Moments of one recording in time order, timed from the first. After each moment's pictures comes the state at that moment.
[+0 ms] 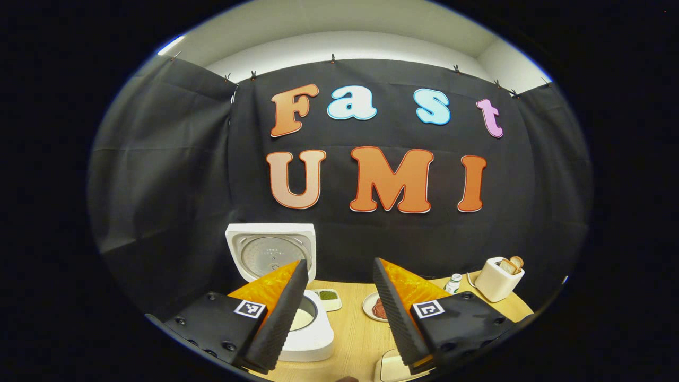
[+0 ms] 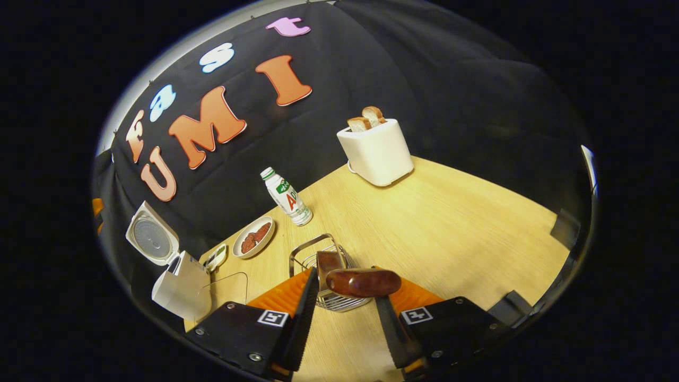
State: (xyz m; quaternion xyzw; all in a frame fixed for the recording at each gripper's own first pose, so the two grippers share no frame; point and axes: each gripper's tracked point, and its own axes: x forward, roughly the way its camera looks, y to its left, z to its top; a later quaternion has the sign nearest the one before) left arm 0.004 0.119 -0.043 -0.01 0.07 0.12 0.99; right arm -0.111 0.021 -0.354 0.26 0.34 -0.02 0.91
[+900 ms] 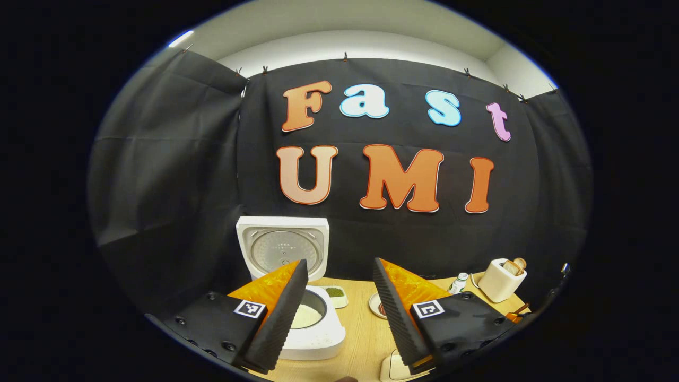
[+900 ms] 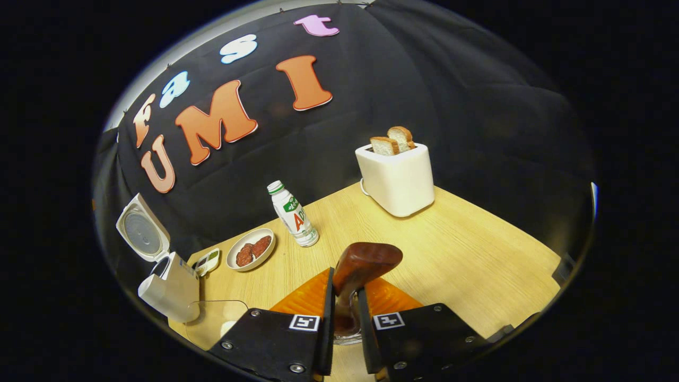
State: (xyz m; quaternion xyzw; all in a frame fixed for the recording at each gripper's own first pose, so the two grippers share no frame) left arm -0.012 0.154 -0.058 -0.03 0.08 0.14 0.99; right arm -0.039 0.028 -0.336 0.18 0.32 0.00 0.93
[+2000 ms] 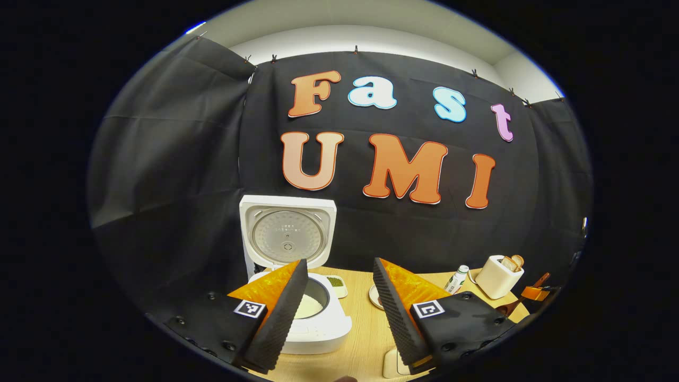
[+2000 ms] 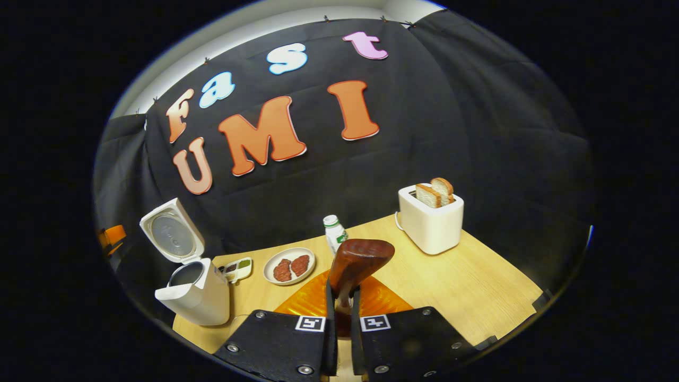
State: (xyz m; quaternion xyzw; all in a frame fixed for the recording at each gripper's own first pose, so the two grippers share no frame) left arm -0.018 0.169 -0.098 -0.06 0.09 0.12 0.99; right arm -0.043 0.098 -0.200 0.15 0.25 0.07 0.95
